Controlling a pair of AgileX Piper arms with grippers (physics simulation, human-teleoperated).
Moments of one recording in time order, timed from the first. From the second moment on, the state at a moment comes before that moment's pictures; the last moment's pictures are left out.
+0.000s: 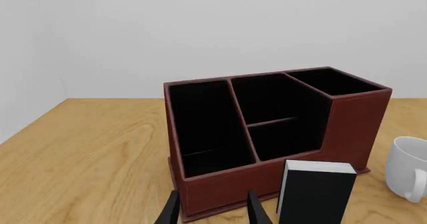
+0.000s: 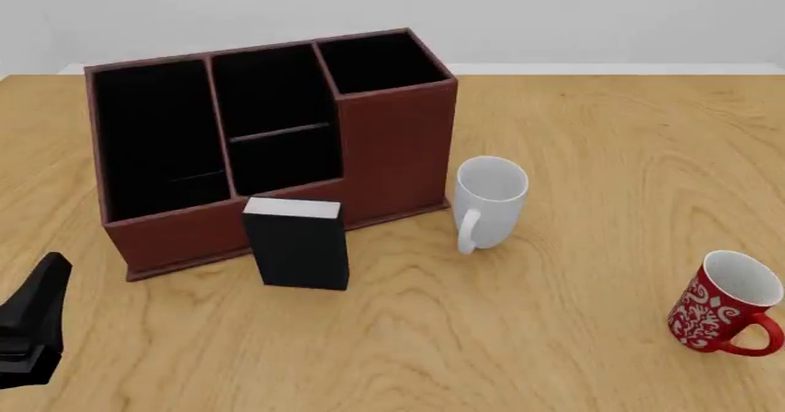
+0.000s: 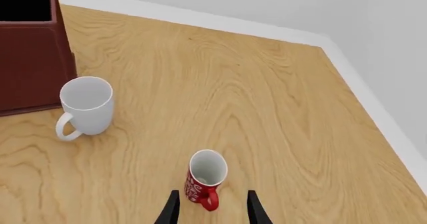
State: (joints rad) left arm 0.00 0.00 0.00 0.00 0.00; right arm -0.20 0.12 -0.56 0.82 -0.26
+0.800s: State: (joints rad) left arm 0.00 0.00 0.00 0.00 0.00; right arm -0.22 0.24 -0.33 0.63 -0.29
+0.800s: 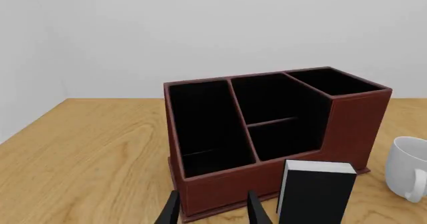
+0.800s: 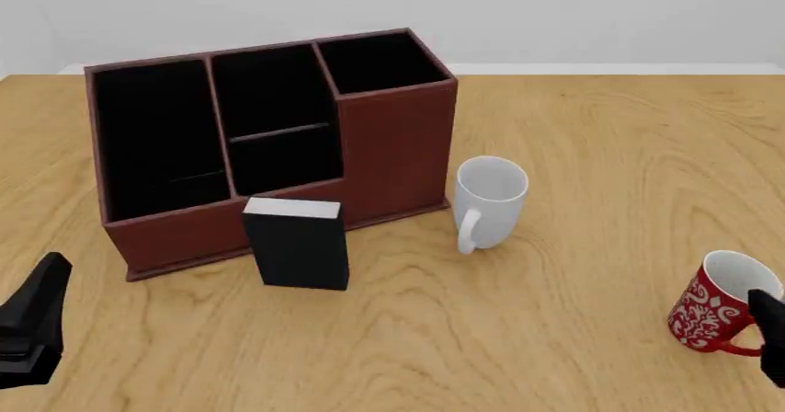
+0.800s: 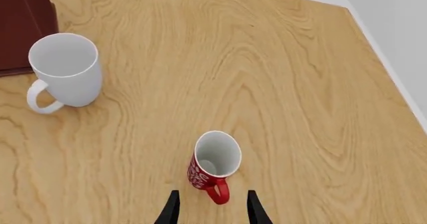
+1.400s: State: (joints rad) left arm 0.00 0.00 0.00 0.00 0.00; right arm -0.24 0.36 -0.24 0.47 -0.32
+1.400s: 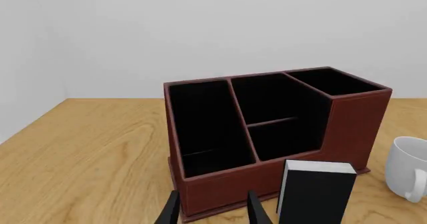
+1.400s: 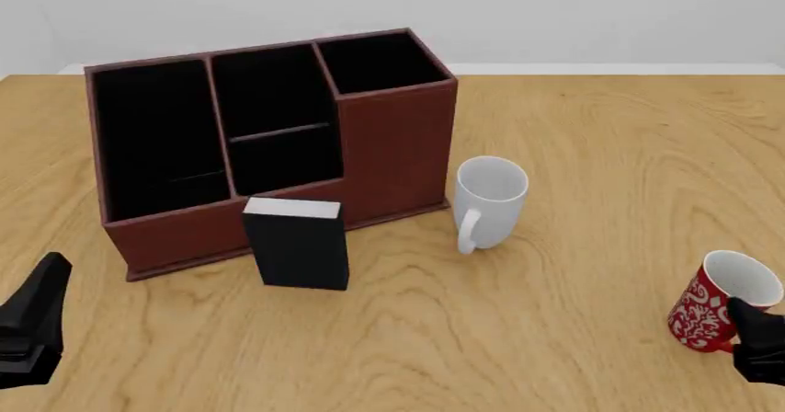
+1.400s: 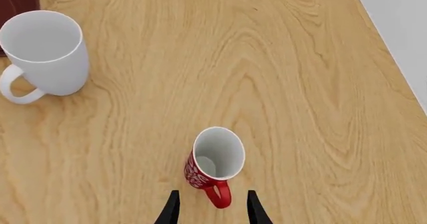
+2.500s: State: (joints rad) left arm 0.00 0.00 0.00 0.00 0.00; right arm -0.28 0.57 -0.14 0.25 -0.41
